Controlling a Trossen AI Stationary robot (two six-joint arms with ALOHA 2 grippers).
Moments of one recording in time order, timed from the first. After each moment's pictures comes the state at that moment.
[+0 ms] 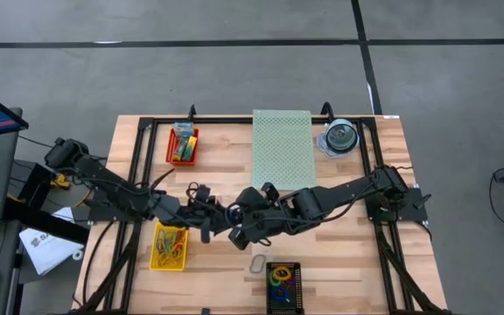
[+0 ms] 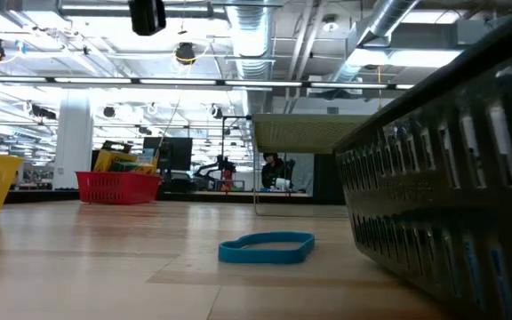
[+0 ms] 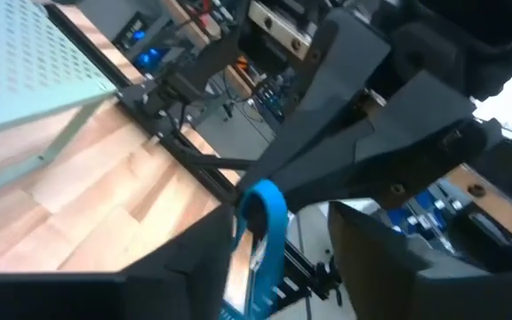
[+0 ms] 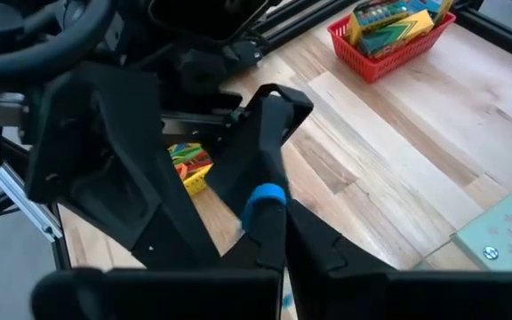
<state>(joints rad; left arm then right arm) -0.45 1.29 0.69 0.57 -0.46 -0.87 0.36 2.01 2.11 -0.93 0.55 0.79</state>
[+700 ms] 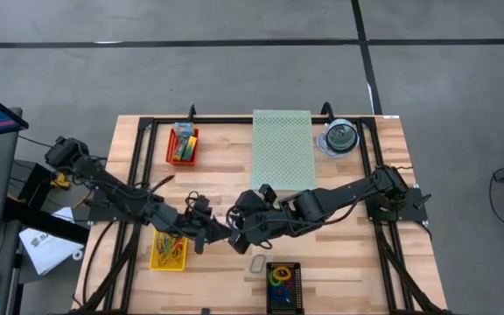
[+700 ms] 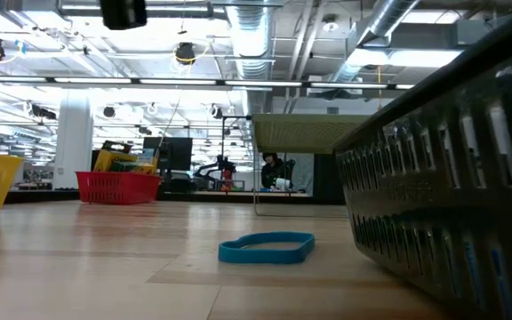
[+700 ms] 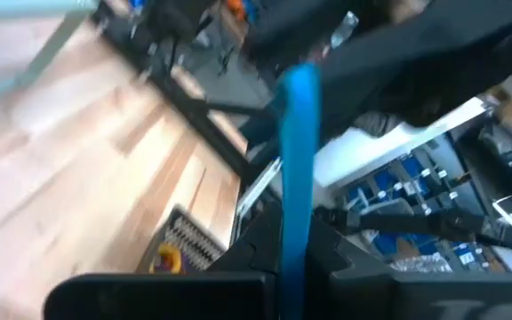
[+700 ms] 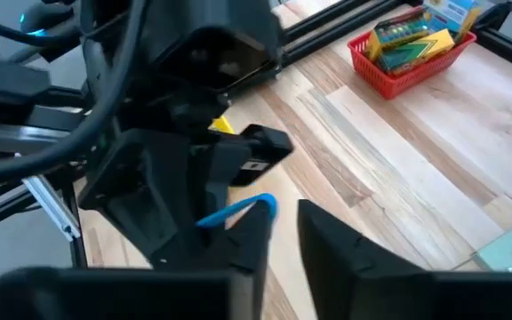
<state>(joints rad) -0.54 1.28 0.69 0.47 -0.42 -0.98 0.37 2.01 2.11 -0.88 0.55 0.73</state>
